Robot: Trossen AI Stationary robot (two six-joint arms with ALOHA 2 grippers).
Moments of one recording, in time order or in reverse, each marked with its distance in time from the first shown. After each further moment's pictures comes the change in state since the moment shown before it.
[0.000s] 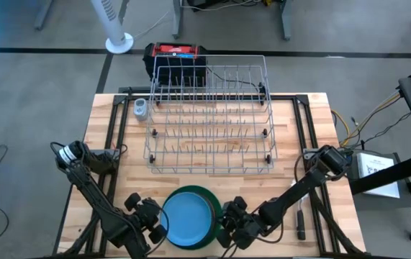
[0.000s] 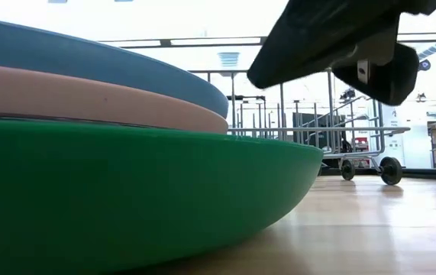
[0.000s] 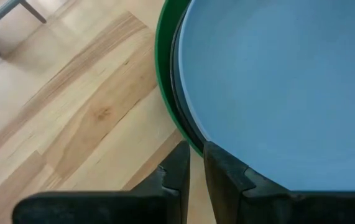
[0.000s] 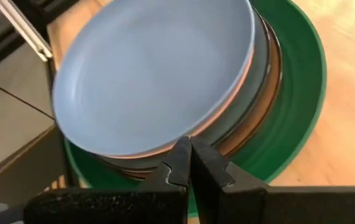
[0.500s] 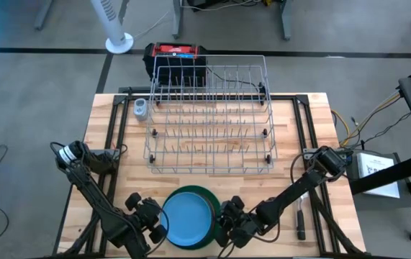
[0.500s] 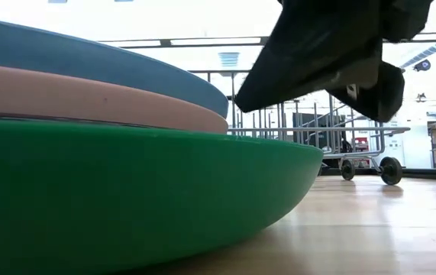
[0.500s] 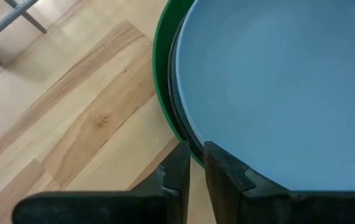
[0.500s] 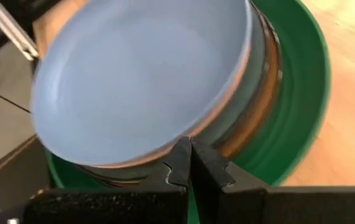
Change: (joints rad) left arm 0.000 0.000 0.000 0.004 -0.027 0.007; right arm -0.020 0.031 0.000 0.046 -0.002 -0.018
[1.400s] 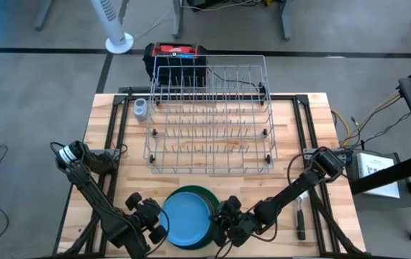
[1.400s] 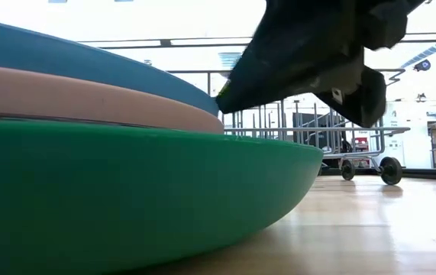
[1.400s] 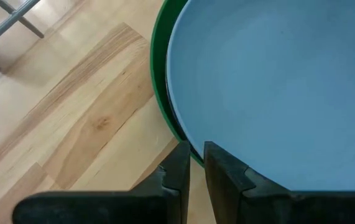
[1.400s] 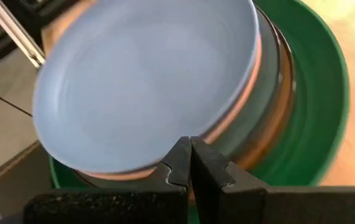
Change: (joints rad) left arm 0.001 0.000 0.000 0.003 0.000 0.028; right arm -0.012 0.023 0.002 0.069 0.008 -0.042
